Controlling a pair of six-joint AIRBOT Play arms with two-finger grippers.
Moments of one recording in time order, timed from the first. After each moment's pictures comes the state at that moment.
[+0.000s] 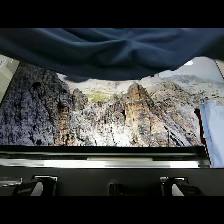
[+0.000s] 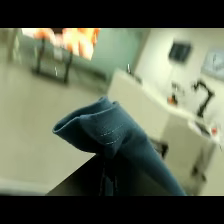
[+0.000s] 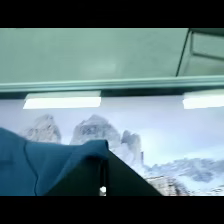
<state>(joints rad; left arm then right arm) 0.21 -0.63 1.47 0.86 -0.59 -1.44 -0.18 -0.94 1.81 -1.29 1.10 1.45</state>
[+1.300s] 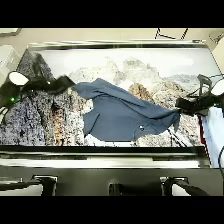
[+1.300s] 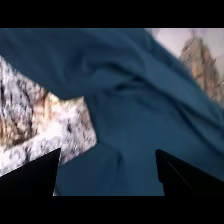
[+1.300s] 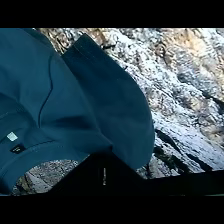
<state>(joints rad) -0.01 -1.49 1.37 0.93 -1.06 -1.50 -0.20 -1.26 1.23 -1.43 1.36 1.63</state>
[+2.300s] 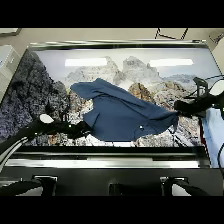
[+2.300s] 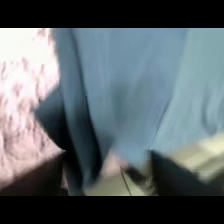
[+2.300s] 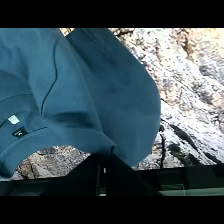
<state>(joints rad) -0.20 -1.37 0.69 0.65 -0.86 -1.44 -0.20 -1.27 1.22 -1.40 1.40 1.59</state>
